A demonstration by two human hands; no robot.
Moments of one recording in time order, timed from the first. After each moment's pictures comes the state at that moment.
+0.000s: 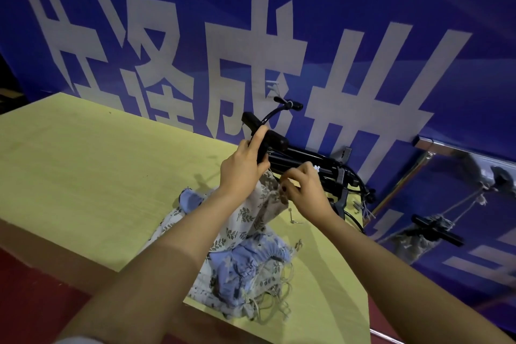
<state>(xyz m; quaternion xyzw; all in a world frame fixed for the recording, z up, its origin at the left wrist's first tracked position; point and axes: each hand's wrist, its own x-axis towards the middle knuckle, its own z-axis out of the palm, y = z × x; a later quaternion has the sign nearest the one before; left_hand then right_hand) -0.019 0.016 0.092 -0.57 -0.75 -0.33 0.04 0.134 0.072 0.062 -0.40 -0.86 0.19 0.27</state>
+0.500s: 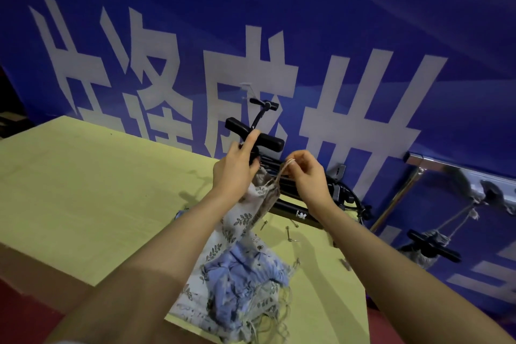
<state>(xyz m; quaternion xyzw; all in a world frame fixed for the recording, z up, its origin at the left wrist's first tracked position) -0.029 0.022 0.128 -0.55 -0.77 -0.30 0.06 0.121 0.078 0.124 -0.37 -0.66 0.48 0.44</state>
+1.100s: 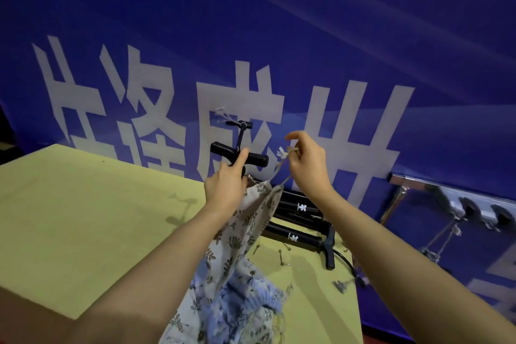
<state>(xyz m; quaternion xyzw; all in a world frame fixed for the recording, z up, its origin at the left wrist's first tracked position) -0.025 0.023 0.148 -0.52 -0.82 -0.23 0.09 0.125 0.083 0.204 -0.35 -0.78 0.20 0.47</state>
